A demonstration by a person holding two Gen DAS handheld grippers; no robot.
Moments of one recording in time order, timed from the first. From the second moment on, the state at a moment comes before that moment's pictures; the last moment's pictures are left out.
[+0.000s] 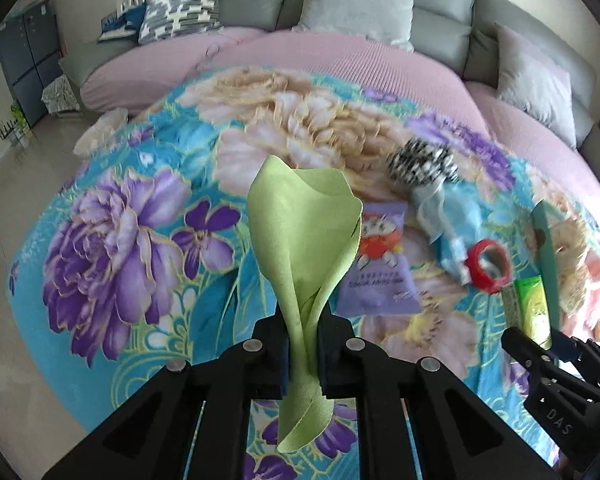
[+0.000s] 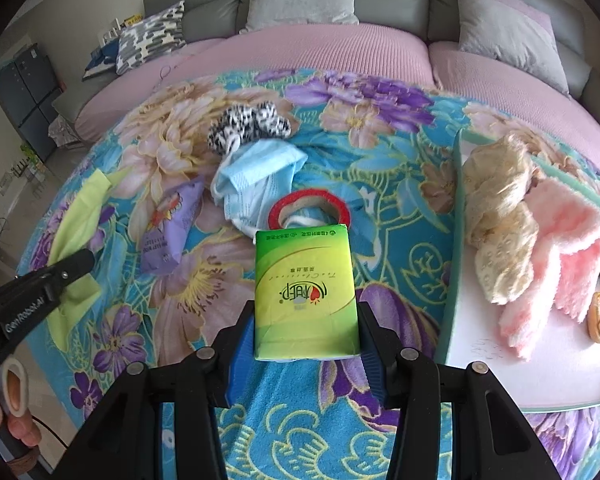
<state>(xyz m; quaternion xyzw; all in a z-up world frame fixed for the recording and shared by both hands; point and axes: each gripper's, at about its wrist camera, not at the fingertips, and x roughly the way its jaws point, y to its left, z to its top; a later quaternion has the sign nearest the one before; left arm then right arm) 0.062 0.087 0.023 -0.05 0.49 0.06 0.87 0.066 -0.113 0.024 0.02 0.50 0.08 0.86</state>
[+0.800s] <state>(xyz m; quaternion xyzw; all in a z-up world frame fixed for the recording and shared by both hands) 0.071 -0.066 0.096 0.05 0.41 -0.11 0.90 0.031 -0.301 0.061 0.12 0.45 -0.16 0.87</state>
